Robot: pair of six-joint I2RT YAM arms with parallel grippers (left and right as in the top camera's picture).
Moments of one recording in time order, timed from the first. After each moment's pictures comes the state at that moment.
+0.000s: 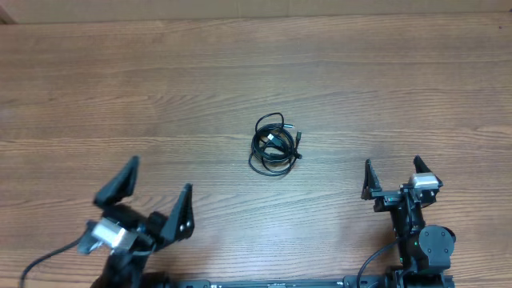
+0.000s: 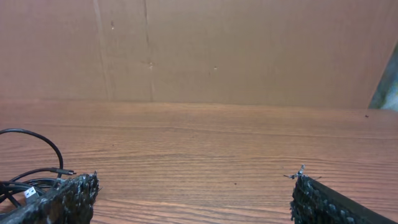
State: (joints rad) left arm 0.08 0.03 0.35 0.20 0.47 -0.36; right arm 0.00 0.01 0.02 -0.03 -0.07 -0.01
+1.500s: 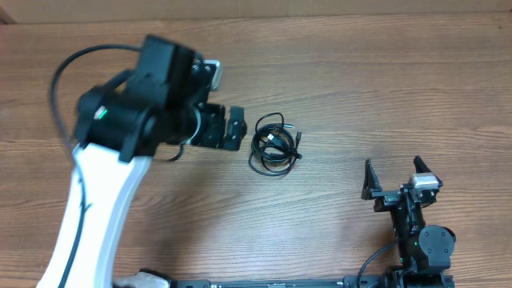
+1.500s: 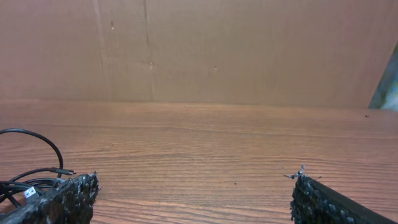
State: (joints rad) left arm -0.37 1.53 1.88 -1.48 0.24 -0.24; right arm 0.00 0.01 0.02 -0.03 -0.06 -0.01
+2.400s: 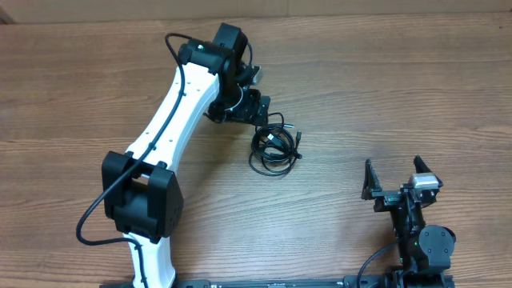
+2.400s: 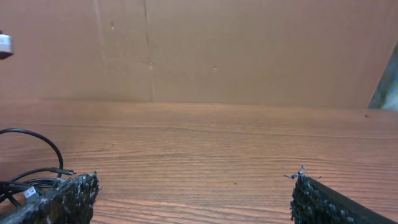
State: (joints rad) left arm -0.37 2.04 1.88 -1.27 0.31 -0.08; right arm 0.00 0.01 0.02 -0.03 -0.07 -0.01
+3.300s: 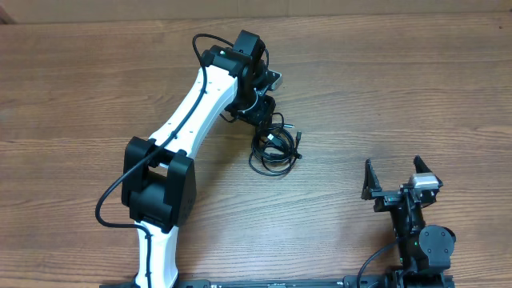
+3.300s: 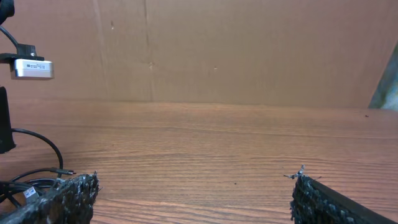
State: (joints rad) left arm -0.42 2.14 1.88 -1.16 0.29 0.08; right arm 0.00 0.01 0.02 -0.03 -0.07 -0.01
